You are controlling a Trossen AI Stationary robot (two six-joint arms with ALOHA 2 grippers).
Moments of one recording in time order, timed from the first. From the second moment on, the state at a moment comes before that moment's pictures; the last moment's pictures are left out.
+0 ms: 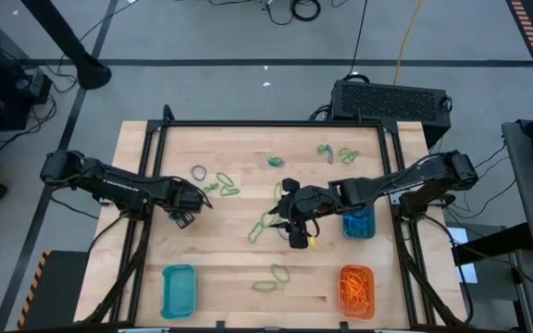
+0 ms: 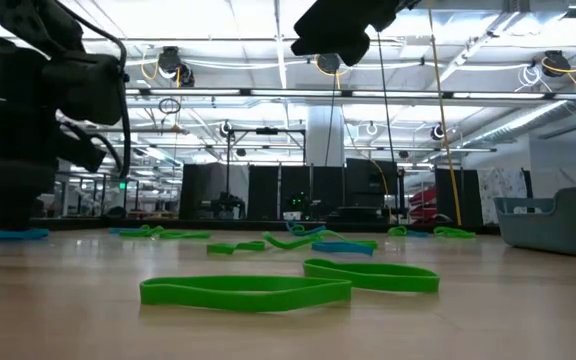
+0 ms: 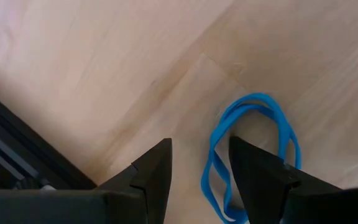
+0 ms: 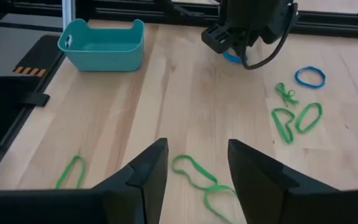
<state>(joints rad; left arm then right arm) -0.05 1.24 0.50 -0.96 -0.16 -0.75 0.18 1.55 1.16 -0.19 0.06 0.06</state>
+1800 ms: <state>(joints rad) -0.26 1.04 0.69 -0.78 -0.38 -0.60 0.11 1.96 1.16 0.59 0.05 -0.08</state>
